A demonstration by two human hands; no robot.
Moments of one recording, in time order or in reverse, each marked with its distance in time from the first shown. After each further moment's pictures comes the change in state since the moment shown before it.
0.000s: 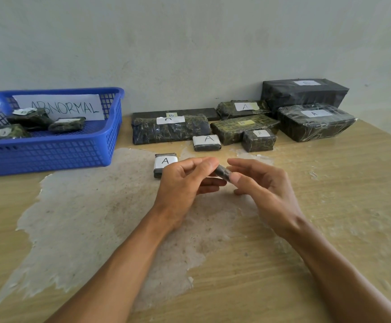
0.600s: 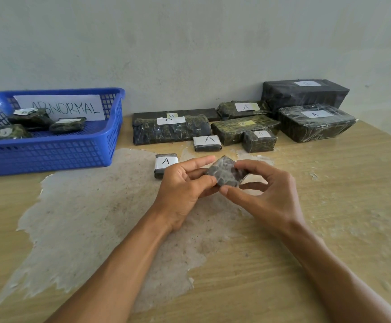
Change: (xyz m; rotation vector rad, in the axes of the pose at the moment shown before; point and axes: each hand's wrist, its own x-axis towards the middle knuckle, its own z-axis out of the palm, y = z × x) left_hand 0.004 -0.006 -0.004 -0.062 -0.028 -0.065; right_hand -0.005 -0.001 0.002 -0.171 0.130 -0.106
